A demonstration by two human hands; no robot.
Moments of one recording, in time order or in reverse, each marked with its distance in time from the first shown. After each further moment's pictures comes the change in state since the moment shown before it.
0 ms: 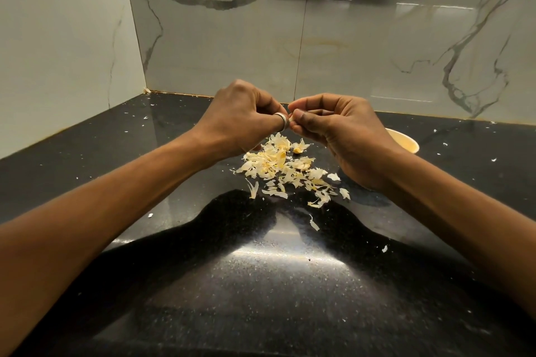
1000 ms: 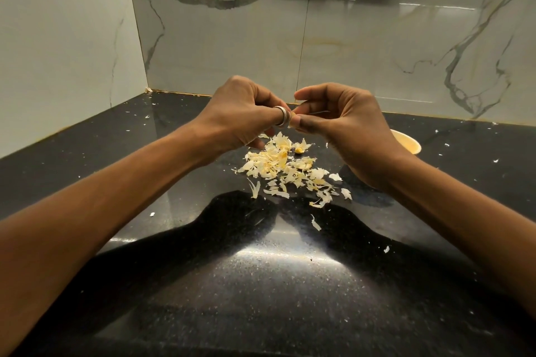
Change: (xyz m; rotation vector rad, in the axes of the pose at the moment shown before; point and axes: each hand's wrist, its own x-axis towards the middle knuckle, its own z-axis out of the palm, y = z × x) left_hand 0.001 0.007 -0.005 -0.182 -0.042 -0.171; right_hand 0.000 0.001 -0.006 -0.309 0.003 -0.236
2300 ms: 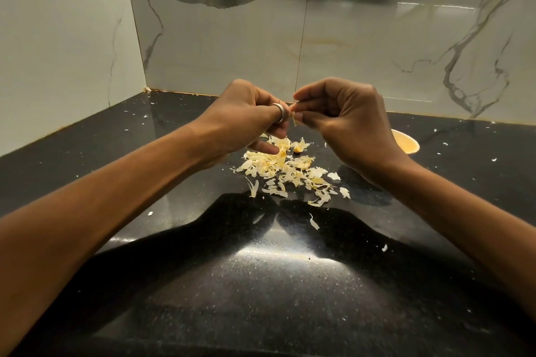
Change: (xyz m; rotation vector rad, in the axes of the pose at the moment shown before) left_hand -0.005 0.005 0.005 -0.174 -0.048 -0.097; right_hand 0.002 0.006 -0.001 -0.268 0.077 -0.287
